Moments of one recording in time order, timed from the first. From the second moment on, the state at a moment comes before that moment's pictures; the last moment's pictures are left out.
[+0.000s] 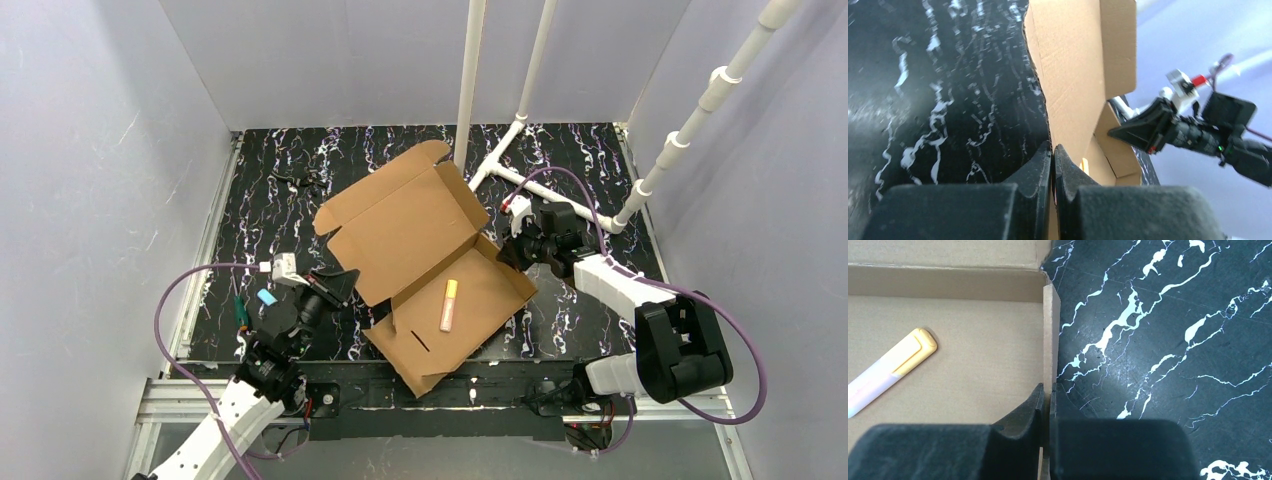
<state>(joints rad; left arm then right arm) -0.54 0.24 0.10 0.06 -0.15 -0.84 0.32 1.34 0.66 -0.03 -0.47 -0.23</state>
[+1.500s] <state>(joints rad) -0.54 0.00 0.36 -0.29 0.14 -0.62 0.45 1.16 0.74 -0.31 -0.43 -0.29</state>
